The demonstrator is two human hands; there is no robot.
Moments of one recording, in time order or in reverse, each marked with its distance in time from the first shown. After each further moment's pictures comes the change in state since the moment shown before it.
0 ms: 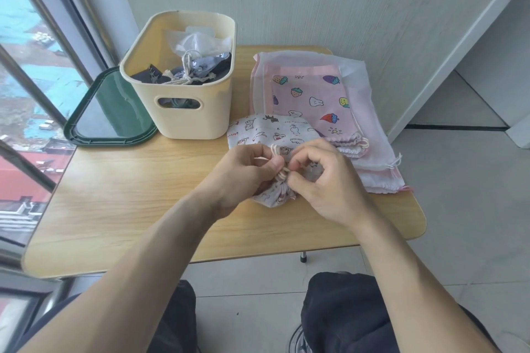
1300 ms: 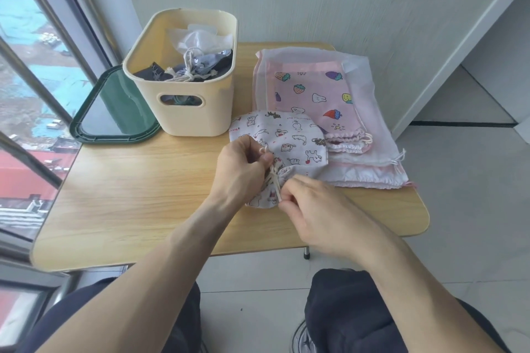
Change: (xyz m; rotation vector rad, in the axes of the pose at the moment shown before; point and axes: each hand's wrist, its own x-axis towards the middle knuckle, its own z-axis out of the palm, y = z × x) left_hand 0.021 -0.025 0.002 0.326 0.437 0.103; right_hand -0.030 -0.028 -0.001 -0.439 -0.431 -0.042
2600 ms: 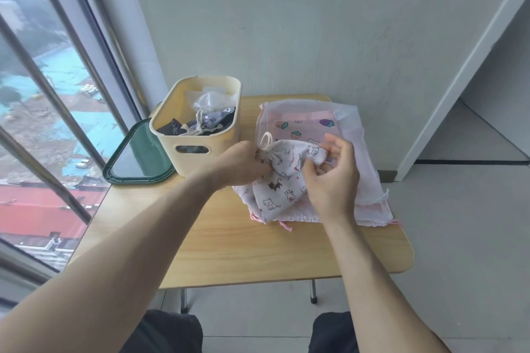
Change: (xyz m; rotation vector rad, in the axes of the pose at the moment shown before) left_hand 0.045 0.079 -0.028 0.566 -0.321 0.071; right_hand 0.063 0.039 -0.018 0.651 1.041 0.189
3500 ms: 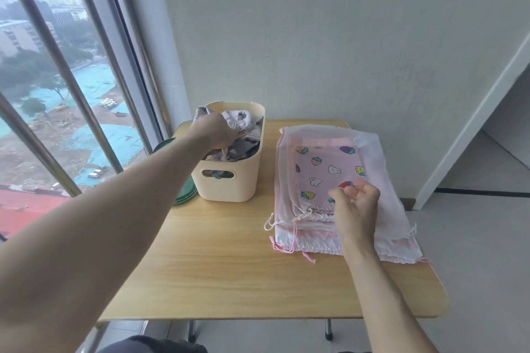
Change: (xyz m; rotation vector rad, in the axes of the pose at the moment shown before) left_hand 0.061 -0.041 -0.113 0.402 0.348 -0.287; right_hand 0.008 -0.001 0.011 0.111 -0.016 0.412
